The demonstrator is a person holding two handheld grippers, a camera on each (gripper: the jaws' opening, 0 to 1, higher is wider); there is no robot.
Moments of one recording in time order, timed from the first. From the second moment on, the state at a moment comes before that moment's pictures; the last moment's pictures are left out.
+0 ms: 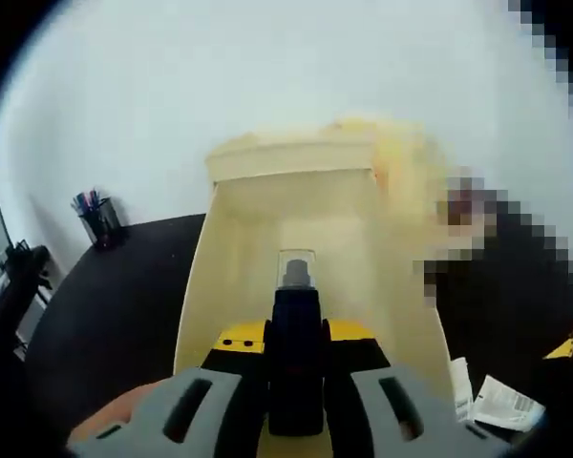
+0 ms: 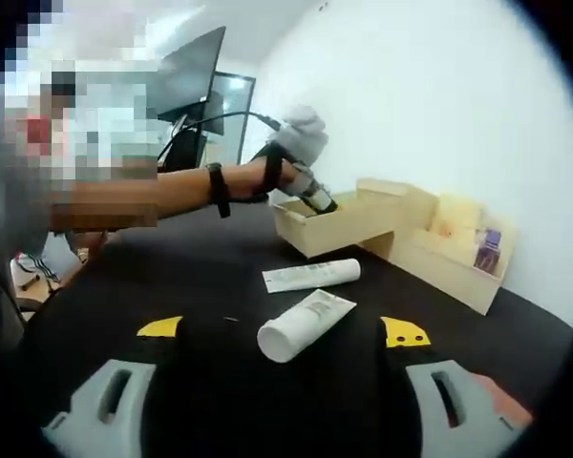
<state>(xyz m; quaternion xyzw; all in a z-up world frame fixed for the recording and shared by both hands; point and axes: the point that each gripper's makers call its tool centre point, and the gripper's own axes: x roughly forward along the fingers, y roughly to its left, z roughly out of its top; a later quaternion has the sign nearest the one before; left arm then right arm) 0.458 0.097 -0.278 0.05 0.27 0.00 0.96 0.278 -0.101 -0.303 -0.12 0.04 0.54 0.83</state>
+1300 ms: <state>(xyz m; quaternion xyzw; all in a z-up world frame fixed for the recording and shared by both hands) 0.414 0.110 -0.261 0.06 0.27 -0.05 0.96 0.273 -0.102 -0.306 -0.13 0.04 0.55 0.82</state>
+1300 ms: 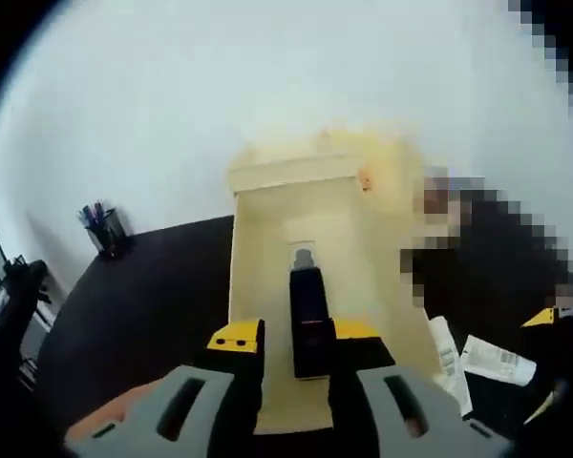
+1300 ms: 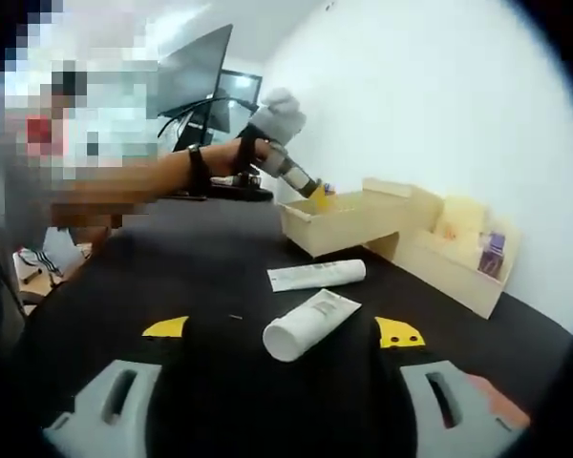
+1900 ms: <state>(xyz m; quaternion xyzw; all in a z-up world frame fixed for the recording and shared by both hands) 0.413 0.097 -0.288 0.06 0.33 -0.05 0.94 0.276 -0.103 -0.306 -0.13 0.04 0.55 0.82</state>
